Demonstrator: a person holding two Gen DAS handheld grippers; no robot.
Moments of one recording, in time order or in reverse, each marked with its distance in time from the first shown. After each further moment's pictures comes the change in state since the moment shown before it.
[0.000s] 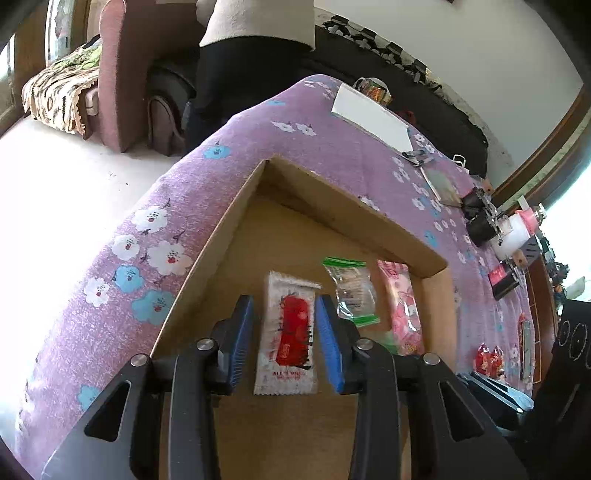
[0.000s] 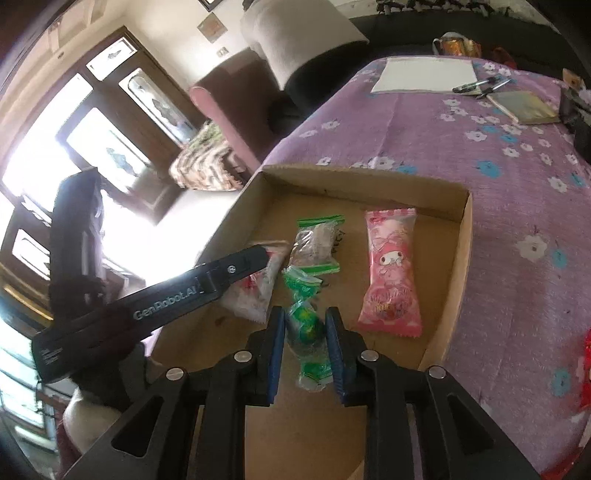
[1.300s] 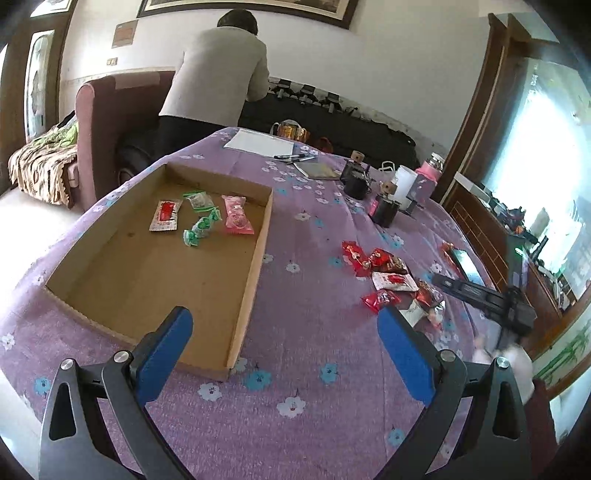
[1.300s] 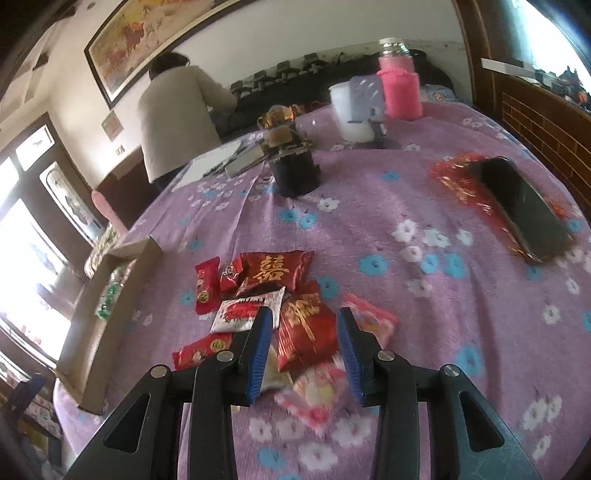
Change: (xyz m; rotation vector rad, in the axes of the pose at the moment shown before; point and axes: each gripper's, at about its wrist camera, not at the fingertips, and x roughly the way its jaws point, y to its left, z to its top) left arm -0.147 -0.133 -0.203 0.219 -0.273 -0.069; right arm -0.213 -0.231 -0.139 0.240 -0.305 -0.351
